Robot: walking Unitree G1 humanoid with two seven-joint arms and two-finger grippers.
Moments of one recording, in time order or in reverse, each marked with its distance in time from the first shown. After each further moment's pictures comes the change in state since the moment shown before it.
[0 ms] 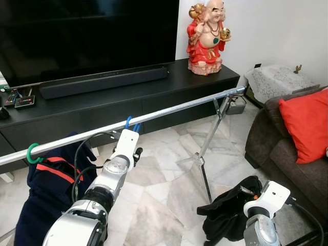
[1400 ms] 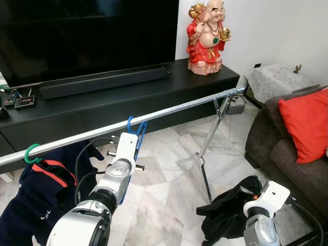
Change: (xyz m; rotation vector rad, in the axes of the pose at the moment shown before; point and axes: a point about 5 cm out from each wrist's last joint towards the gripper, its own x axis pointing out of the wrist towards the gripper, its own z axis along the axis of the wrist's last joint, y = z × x) left arm -0.001 -0.003 -0.008 -0.103 0.003 0.045; right arm 0.000 0.001 0.000 0.000 0.002 0.007
